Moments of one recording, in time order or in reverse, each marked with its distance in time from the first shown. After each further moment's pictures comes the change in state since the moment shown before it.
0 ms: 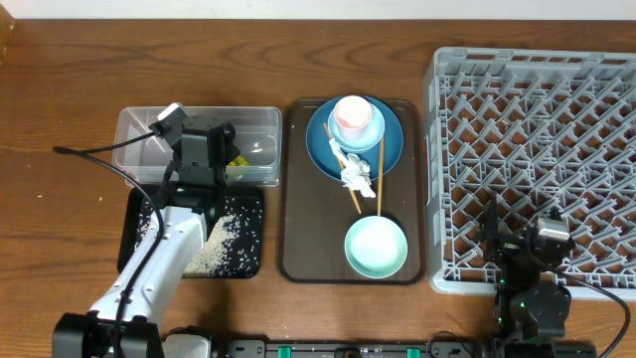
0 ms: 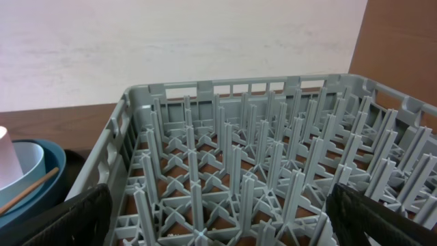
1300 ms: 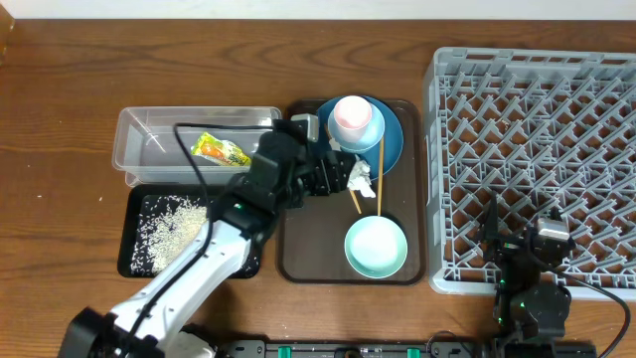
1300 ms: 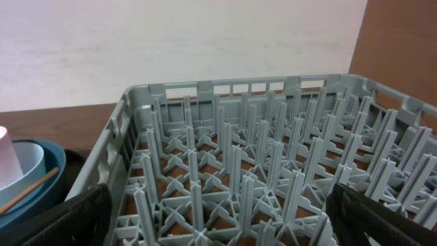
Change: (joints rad) left arm -0.380 -0.008 0.000 0.118 0.631 0.056; right arm 0.000 0.000 0.000 0.000 0.000 0.000
